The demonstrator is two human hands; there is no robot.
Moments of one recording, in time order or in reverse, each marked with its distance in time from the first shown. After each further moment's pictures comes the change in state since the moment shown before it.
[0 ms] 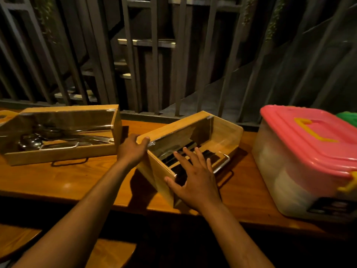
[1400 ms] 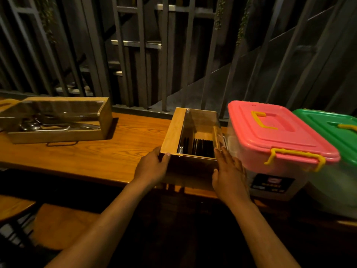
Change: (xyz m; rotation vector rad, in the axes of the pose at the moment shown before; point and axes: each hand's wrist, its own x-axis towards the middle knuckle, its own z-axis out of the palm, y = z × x) left_hand -0.188 0.072 0.095 0.192 -0.045 0.147; right_hand -0.102 0.143 -0.094 -0.187 0.107 0.193
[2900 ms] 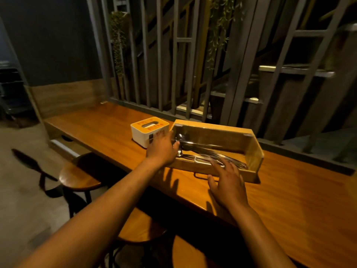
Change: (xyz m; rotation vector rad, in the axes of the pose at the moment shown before) left_hand 0.198 -0.358 -0.405 0.351 0.206 -0.154; right_hand 0.098 -0.534 0.194 0.256 -0.195 -0.284
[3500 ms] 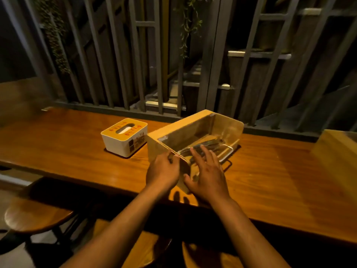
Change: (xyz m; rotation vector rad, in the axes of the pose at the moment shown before) left_hand -0.009 -0.026 0.019 -0.359 -0.147 -0.016; right_hand 0.025 -0.072 0.055 -0.034 0.120 0.088
